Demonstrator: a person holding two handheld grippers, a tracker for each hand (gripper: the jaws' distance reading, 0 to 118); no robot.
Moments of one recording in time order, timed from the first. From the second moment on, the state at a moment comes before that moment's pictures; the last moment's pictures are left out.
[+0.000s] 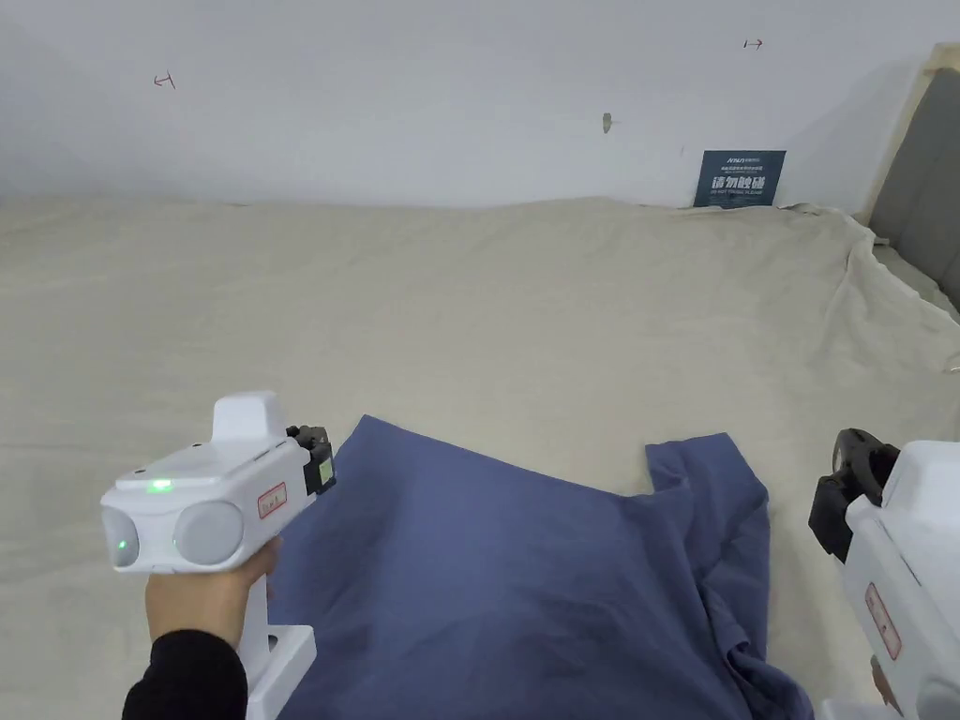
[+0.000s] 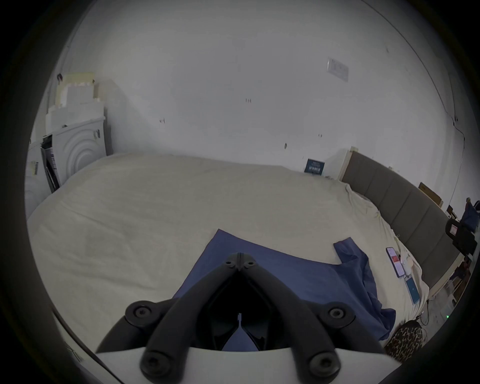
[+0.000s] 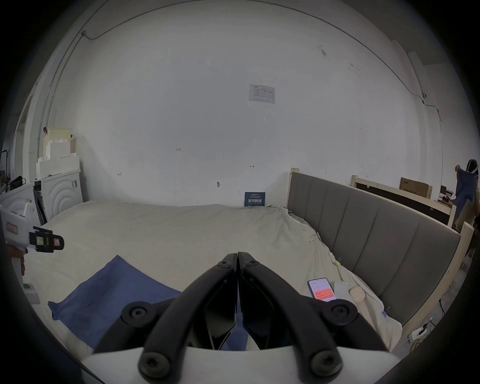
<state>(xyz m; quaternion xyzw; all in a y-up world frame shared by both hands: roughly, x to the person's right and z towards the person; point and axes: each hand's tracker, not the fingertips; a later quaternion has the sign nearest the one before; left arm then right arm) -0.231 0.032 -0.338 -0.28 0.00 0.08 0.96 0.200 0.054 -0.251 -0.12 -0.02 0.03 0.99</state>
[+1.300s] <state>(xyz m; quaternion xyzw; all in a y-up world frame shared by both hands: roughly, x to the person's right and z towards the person) -0.236 -0.079 -0.553 -0.43 -0.02 0.04 0.90 0.240 -0.030 -0.369 -0.28 -0.06 -0.02 0.96</state>
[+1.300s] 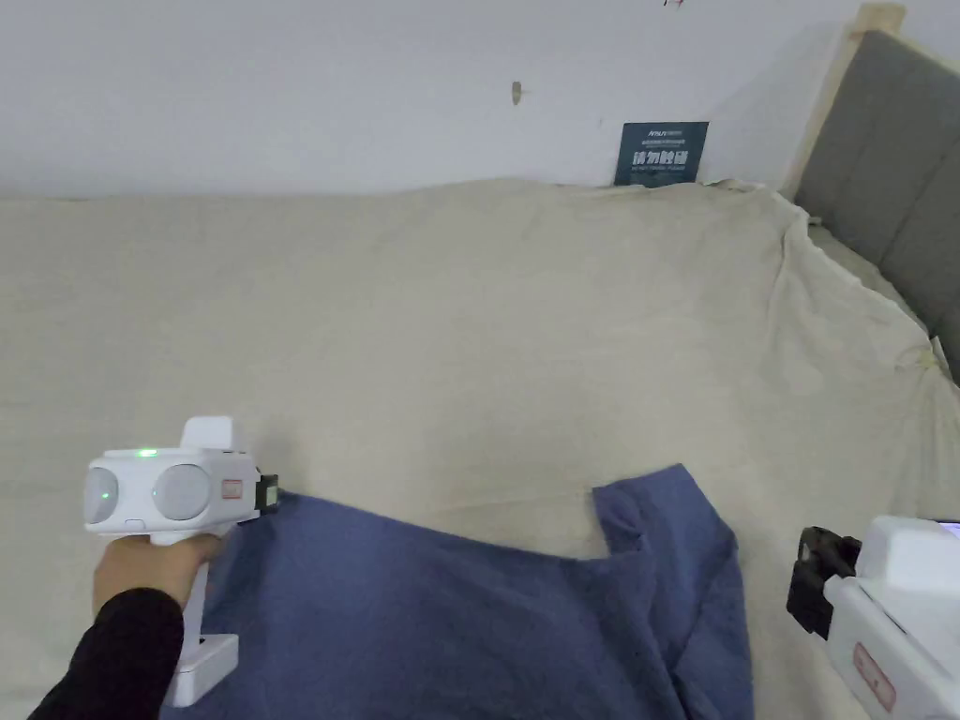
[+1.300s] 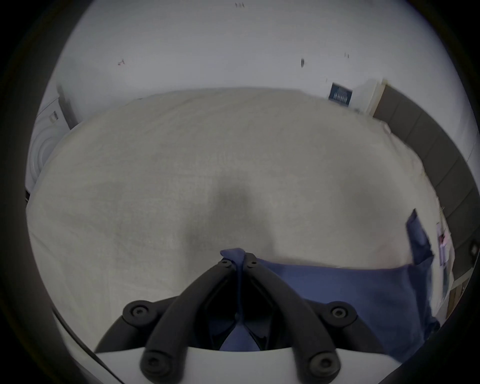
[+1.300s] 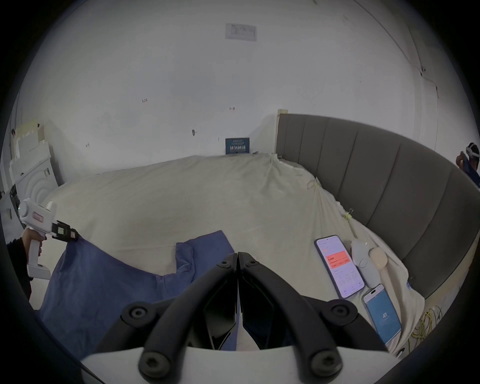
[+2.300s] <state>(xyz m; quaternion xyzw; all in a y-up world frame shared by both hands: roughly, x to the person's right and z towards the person) -0.258 -0.035 -0.487 -0.40 -0.01 0.06 0.91 0.219 -0.094 -0.448 -0.45 -0.03 0.00 0.89</state>
